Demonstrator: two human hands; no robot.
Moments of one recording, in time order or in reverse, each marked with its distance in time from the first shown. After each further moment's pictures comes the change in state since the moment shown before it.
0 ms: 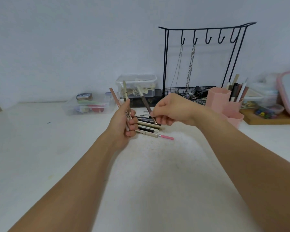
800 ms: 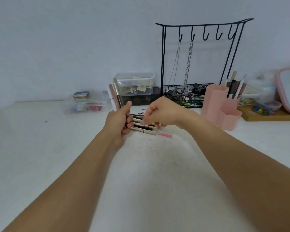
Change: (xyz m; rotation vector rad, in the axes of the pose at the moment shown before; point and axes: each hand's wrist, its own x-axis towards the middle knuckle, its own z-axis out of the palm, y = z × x) left_hand 0.001 -0.005 -0.002 0.171 0.182 0.157; right_hand 0.008 0.006 0.021 -0.176 0.047 -0.018
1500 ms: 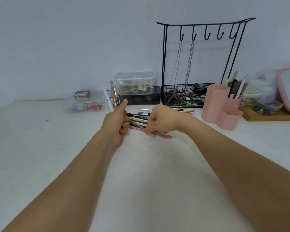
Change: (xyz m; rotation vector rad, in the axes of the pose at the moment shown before) left_hand 0.004 0.003 -0.006 -0.071 0.043 -0.102; right_hand -0.001 0.002 0.010 -0.333 -0.083 0.036
